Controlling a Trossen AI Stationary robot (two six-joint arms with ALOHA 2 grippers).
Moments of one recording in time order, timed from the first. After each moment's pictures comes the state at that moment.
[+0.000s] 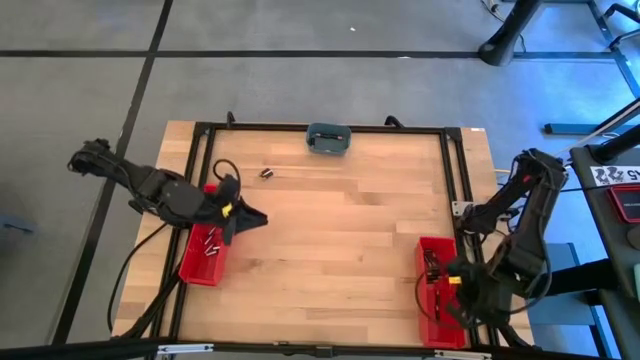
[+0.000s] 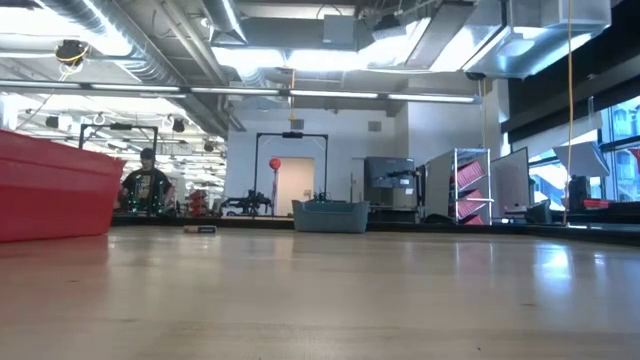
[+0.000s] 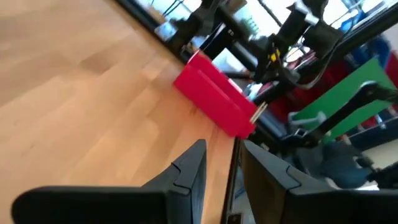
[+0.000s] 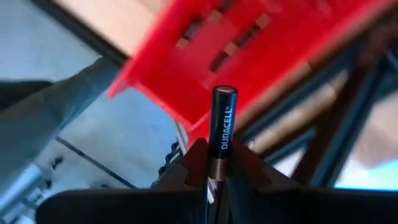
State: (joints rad) left arm -0.44 0.90 0.96 -0.42 -0.41 -0.91; right arm 1.08 1.29 1.19 -1.11 -0.13 1.99
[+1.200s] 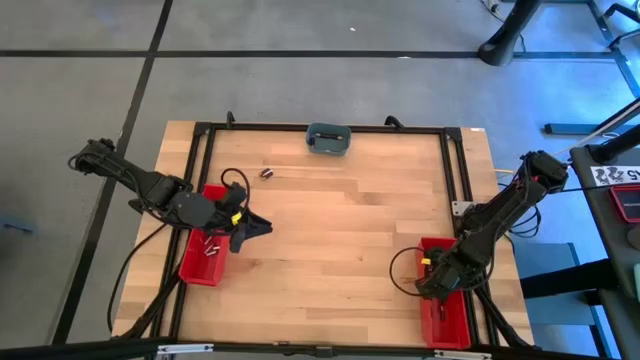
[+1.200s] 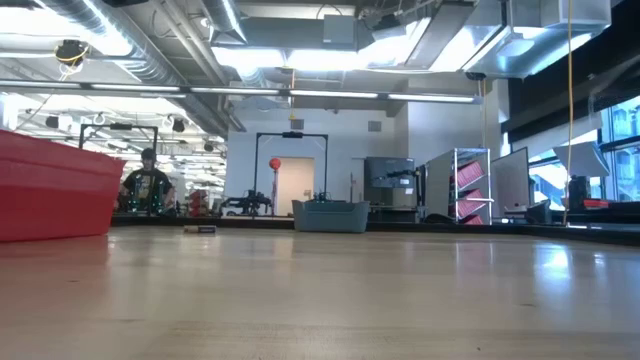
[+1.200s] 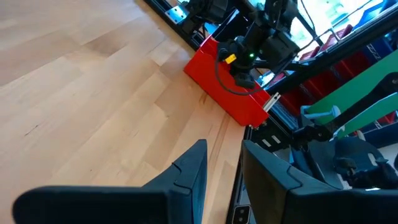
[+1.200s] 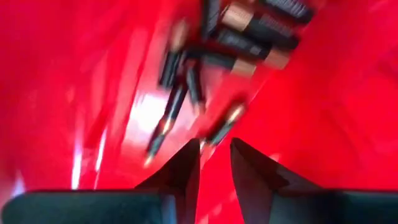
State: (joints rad) left arm -0.48 0.97 0.96 -0.43 -0.43 -0.97; right arm 0.85 1.30 0.71 -0.73 -0.32 2.06
